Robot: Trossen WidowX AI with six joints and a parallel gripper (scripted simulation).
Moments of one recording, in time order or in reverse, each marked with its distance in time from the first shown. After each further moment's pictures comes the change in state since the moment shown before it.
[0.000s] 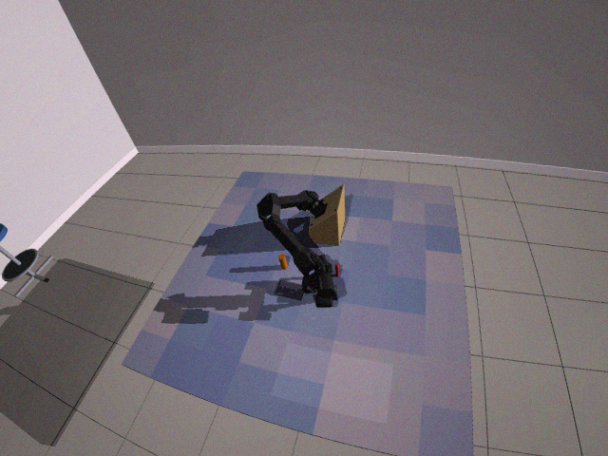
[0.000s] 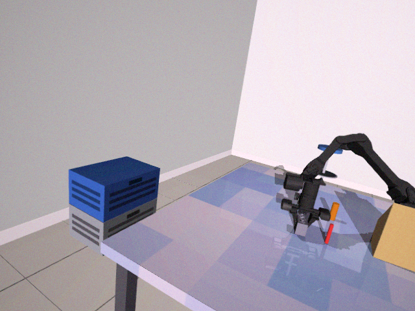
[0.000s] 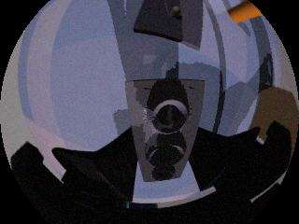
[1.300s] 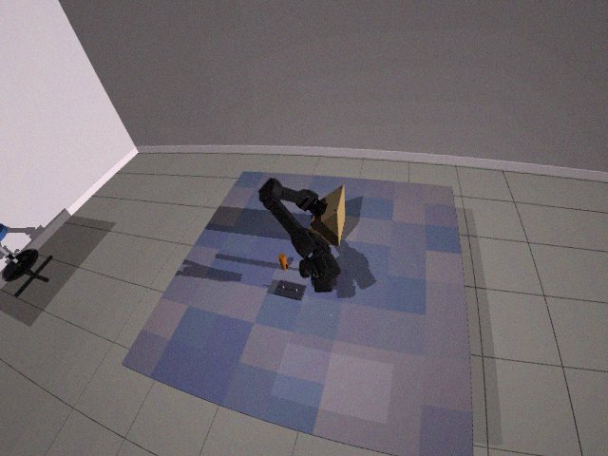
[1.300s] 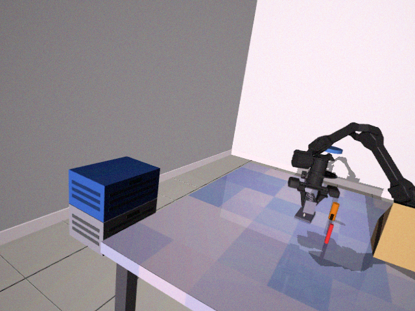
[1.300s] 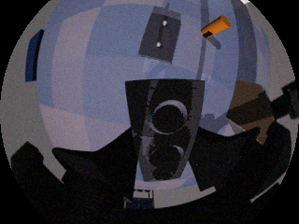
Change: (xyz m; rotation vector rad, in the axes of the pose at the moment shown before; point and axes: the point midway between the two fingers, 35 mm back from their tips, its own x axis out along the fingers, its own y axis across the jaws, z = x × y) arm -0.100 -0.005 -0.003 -0.026 0.000 0.004
